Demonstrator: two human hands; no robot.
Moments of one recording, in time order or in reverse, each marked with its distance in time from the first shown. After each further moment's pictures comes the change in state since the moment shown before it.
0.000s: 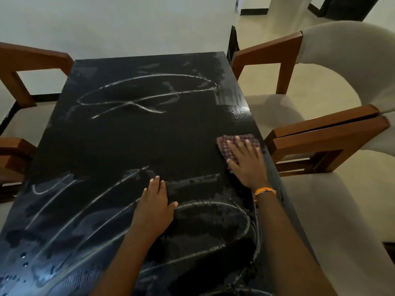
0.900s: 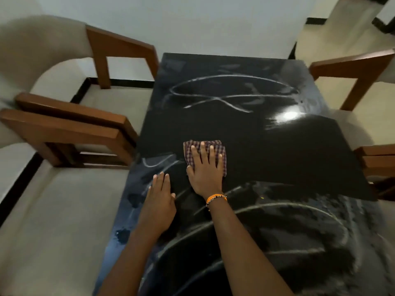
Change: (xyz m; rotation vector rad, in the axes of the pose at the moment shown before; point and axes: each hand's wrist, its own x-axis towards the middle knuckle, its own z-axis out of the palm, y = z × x) left_hand -0.062 -0.208 -0.045 -0.259 0.157 -0.176; right_hand -0.016 -0.350 0.090 0.078 -0.070 -0.191
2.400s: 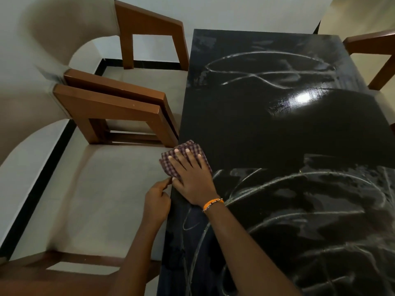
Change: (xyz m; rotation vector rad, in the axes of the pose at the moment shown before) left_hand -0.072 -0.122 -0.043 -0.428 0.117 -0.204; right_hand -0.075 -0.143 0.058 -0.058 -0.086 -0.356
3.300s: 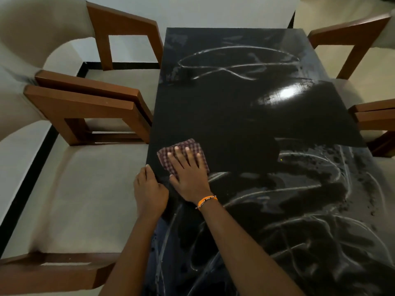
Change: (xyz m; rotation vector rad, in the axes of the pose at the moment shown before) left_hand -0.033 0.042 0.041 0.307 0.073 -0.049; right_hand -0.062 0.036 -0.011 0.022 -0.024 0.135
